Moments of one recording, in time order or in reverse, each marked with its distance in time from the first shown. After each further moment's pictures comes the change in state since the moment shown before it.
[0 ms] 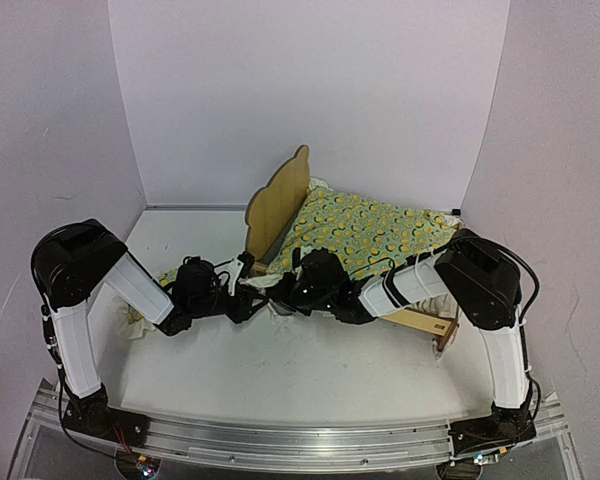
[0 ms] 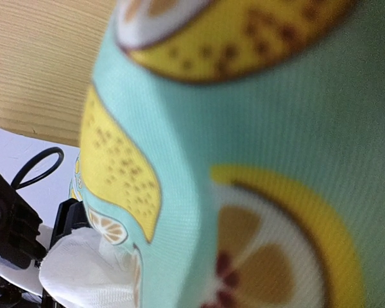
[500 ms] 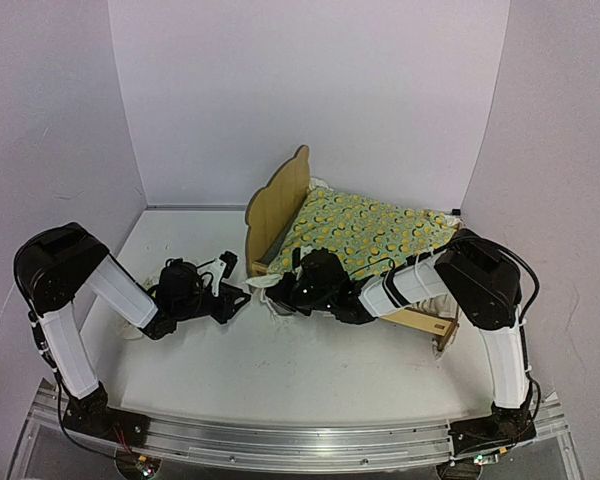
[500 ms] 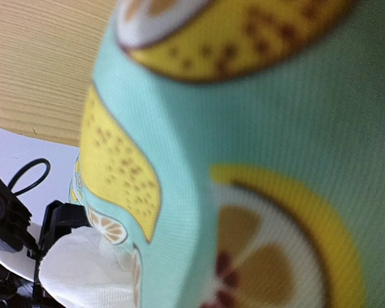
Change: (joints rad) left arm 0.048 -0.105 -0.125 0.016 -0.057 0.025; right arm 0.000 0.000 0.000 0.001 -0.001 0.000
